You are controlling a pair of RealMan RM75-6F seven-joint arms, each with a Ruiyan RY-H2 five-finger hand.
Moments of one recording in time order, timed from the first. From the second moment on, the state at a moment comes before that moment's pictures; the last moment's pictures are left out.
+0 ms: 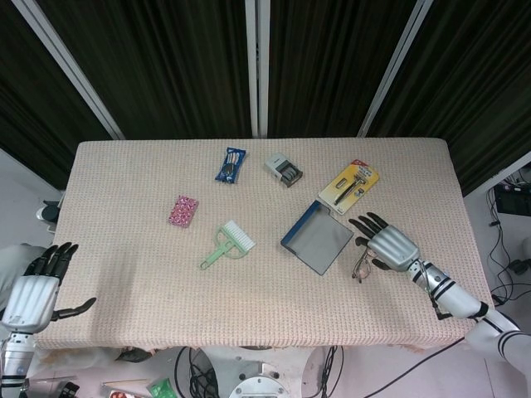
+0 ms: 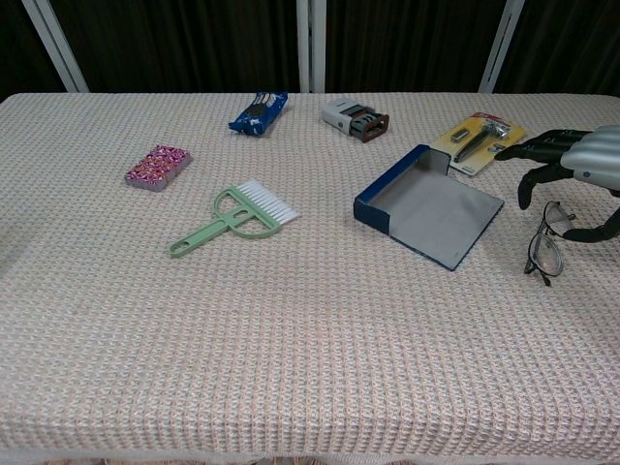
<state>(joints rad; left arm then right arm) -0.10 -1.16 0.00 -1.58 1.54 1.47 0.12 0.62 -1.48 -0.10 -0.84 -1.79 1.10 0.30</state>
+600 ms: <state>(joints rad) -0.09 -1.15 0.00 -1.56 1.54 1.47 0.11 0.64 -1.52 -0.13 -0.79 -1.77 1.09 0.31</state>
